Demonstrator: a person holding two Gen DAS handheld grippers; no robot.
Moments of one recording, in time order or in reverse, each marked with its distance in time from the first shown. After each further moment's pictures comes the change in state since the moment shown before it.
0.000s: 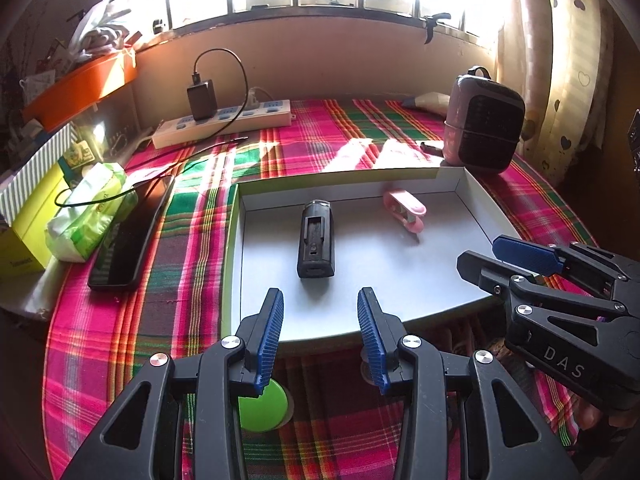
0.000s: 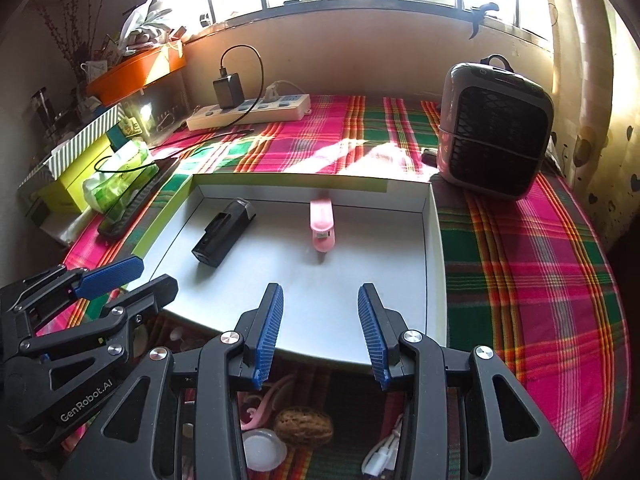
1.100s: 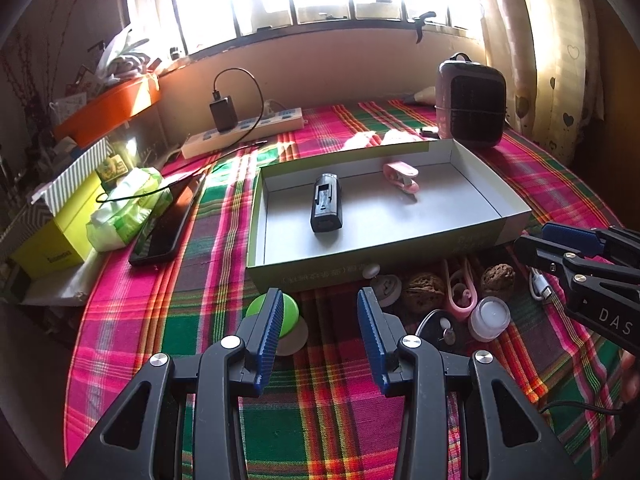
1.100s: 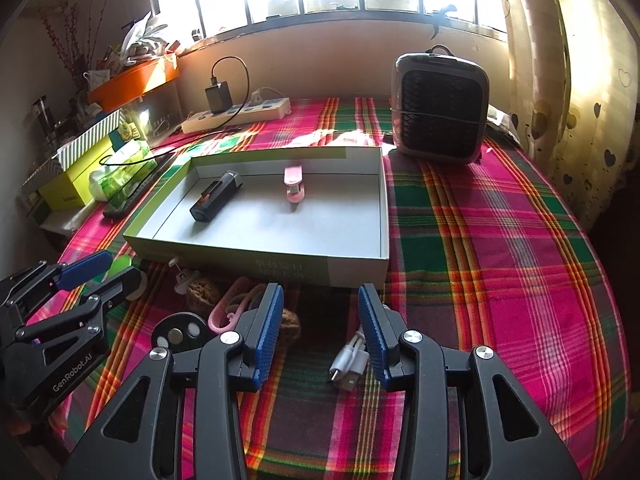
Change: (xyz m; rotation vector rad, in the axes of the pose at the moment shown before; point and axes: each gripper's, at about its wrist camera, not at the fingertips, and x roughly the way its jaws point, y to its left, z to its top) left arm -0.037 -0.015 -0.049 0.072 -0.064 0.102; right arm -0.039 -0.017 -0.052 0.042 -0.049 -0.043
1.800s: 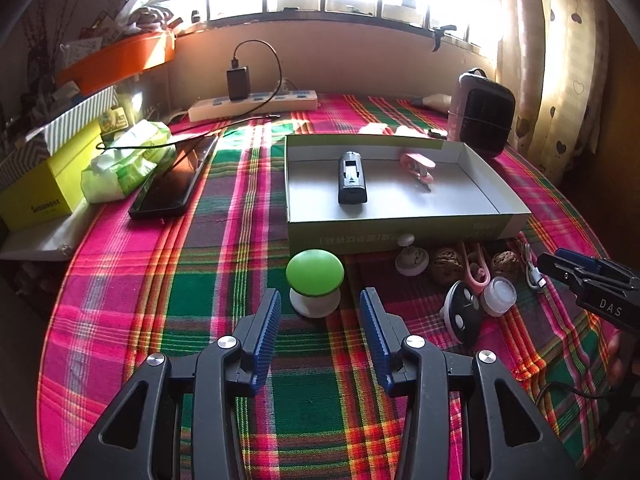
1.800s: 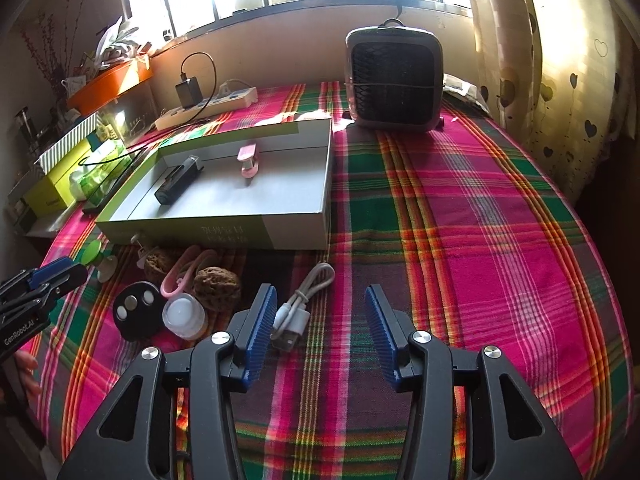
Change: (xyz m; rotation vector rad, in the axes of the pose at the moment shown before) left arm 0.003 0.048 -0.022 -0.134 0.039 -0.129; right arm -0.001 -0.031 -0.020 0.061 0.032 -0.038
